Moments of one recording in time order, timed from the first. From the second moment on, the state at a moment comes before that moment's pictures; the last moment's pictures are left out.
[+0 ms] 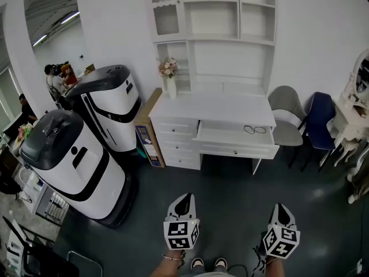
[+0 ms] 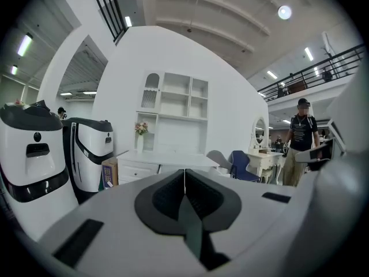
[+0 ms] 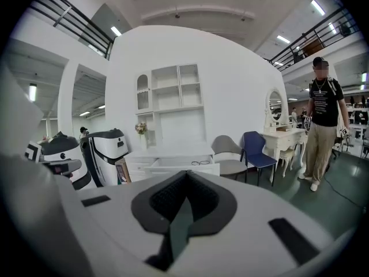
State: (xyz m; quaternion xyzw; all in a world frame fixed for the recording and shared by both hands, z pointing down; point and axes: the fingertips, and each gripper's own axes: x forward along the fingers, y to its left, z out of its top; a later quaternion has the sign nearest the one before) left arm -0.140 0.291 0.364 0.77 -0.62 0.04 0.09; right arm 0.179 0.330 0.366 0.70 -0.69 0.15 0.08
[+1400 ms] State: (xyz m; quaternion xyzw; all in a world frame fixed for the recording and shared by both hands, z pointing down) left arm -0.163 0.241 0.401 0.80 -0.58 0.08 0.11; right arm 0.162 0.322 0.395 0.74 -0.64 0.18 0.09
